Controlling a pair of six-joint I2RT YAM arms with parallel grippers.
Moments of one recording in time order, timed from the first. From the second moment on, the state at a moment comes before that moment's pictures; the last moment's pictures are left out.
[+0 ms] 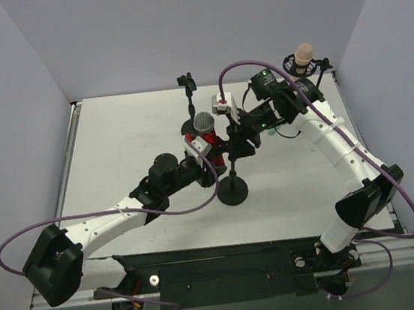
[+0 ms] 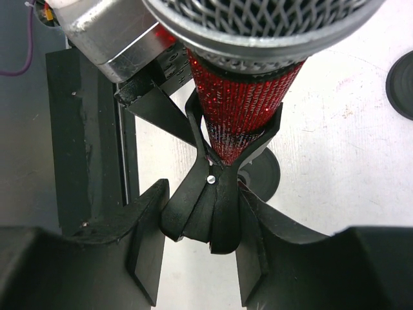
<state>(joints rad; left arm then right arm) -0.81 1.29 0.72 0.43 0.22 -0.11 0.52 1.62 1.80 -1.23 -0.75 -0.68</state>
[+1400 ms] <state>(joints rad) -0.95 1.13 0.68 0.27 -0.03 -0.10 0.47 1.55 1.62 -1.03 -0.96 -0.56</state>
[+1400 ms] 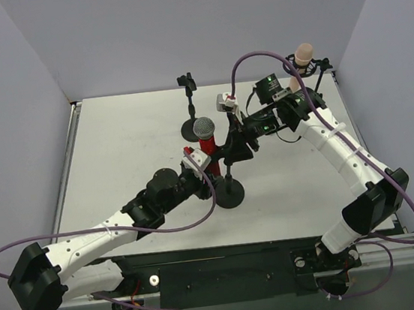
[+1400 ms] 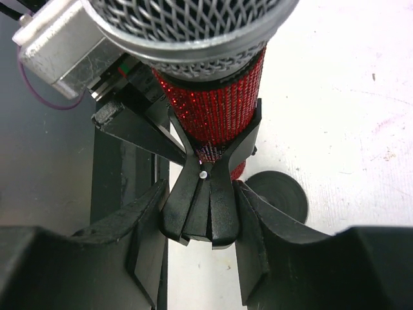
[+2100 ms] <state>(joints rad) -0.97 1.00 0.63 0.30 0.07 -0.10 0.46 1.62 1.55 -1.05 -0.88 -0.59</state>
